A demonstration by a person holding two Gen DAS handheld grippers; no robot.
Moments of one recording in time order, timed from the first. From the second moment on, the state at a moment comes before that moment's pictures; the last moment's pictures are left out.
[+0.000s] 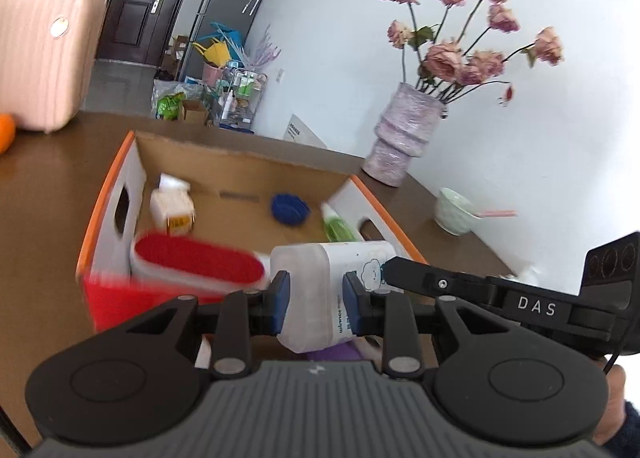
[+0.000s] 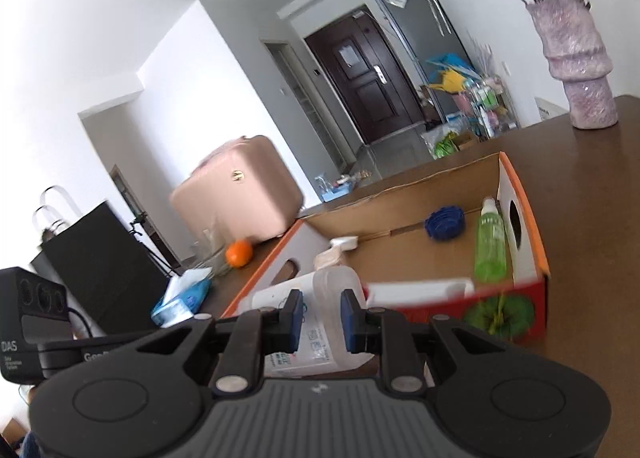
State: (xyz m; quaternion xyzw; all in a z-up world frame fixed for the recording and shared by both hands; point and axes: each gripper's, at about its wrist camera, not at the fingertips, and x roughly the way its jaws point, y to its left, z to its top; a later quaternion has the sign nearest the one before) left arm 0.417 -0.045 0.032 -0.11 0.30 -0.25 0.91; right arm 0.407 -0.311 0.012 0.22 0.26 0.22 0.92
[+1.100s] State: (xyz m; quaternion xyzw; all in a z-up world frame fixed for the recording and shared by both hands) left arm 0.523 -0.045 0.025 -0.01 0.29 -0.10 0.95; right arm 0.511 -0.285 0.023 0.03 0.24 0.12 0.96
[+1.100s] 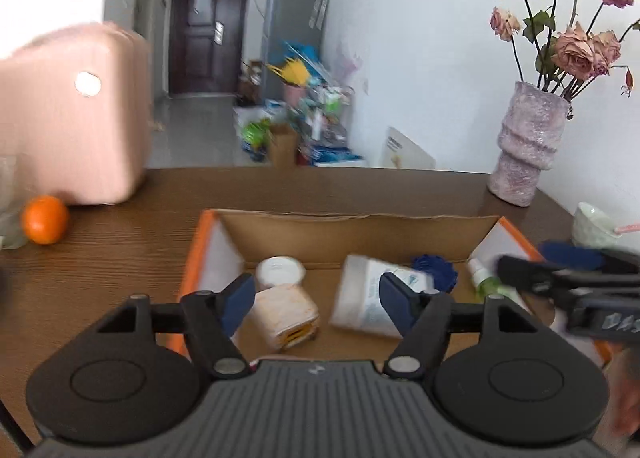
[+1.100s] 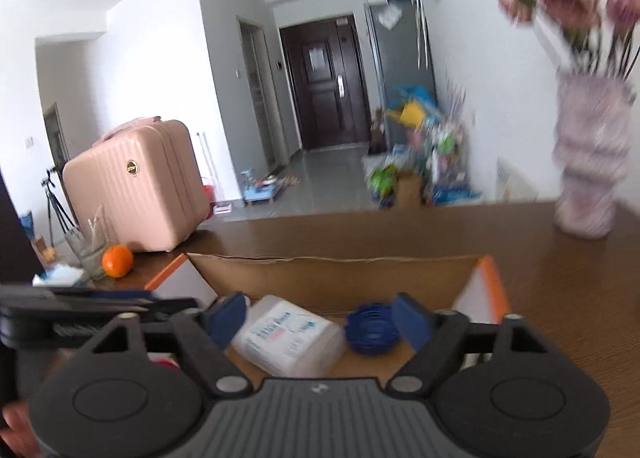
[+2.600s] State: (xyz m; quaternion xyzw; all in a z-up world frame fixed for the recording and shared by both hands) left arm 0.098 0.010 0.027 0.01 0.16 -0.04 0.99; right arm 0.114 -0.308 -0.007 0.01 0.21 0.10 0.97
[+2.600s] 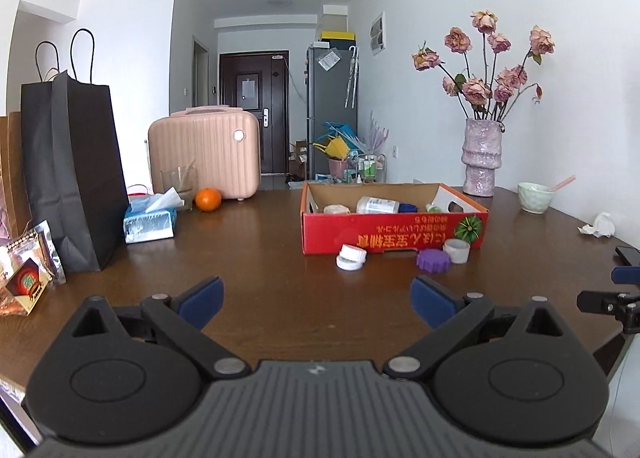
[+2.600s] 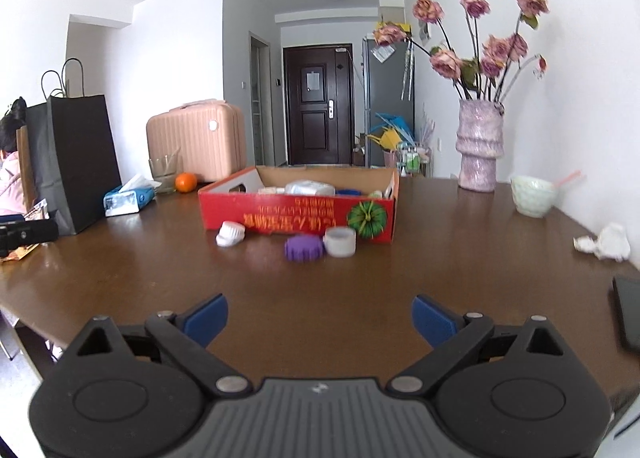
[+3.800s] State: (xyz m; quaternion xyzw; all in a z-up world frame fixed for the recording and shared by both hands) left arm 0.385 -0.053 -0.033 0.07 0.32 -0.10 0.94; right arm 0.370 -0.314 -0.036 0.05 0.30 0.07 0.95
